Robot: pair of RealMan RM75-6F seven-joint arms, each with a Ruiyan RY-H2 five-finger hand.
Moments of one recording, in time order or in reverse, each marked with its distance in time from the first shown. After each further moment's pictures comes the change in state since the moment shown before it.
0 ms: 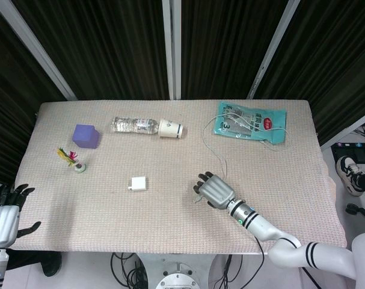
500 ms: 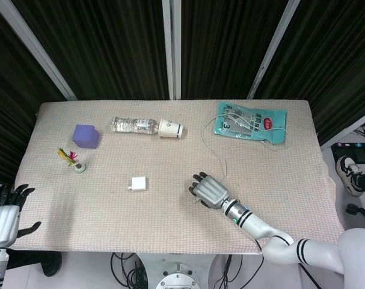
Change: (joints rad) left arm -0.001 -0.001 -0.002 0.004 -0.003 -0.008 -0.002; right arm 0.044 -0.056 -0.026 0.075 -0.010 0.013 0.041
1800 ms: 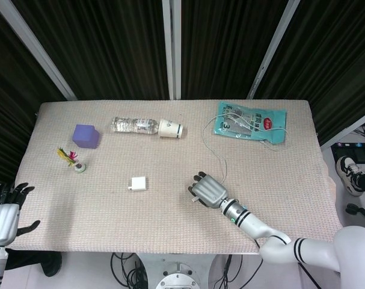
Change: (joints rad) left arm -0.013 0.009 -0.006 0.007 0.000 -0.018 -0.004; right arm 0.025 -0.011 -0.019 0.001 0.048 0.034 -0.007
